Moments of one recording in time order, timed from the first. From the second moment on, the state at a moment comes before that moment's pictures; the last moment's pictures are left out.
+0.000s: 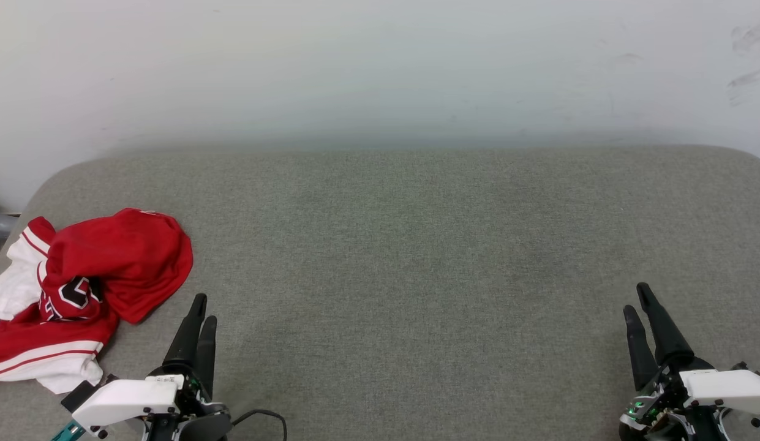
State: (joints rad) left arm -0.08 0.05 0.11 0.27 -1.61 -0.13 0.11; right arm -0.08 -0.05 -0.11 0.27 1.61 0.13 0.11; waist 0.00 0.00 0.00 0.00
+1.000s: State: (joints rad) left arm -0.08 0.07 0.00 0.15 -1.21 -0.13 -0.02; right arm -0.04 -0.07 -0.03 0.14 1.22 0.13 -0.02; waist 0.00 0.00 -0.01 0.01
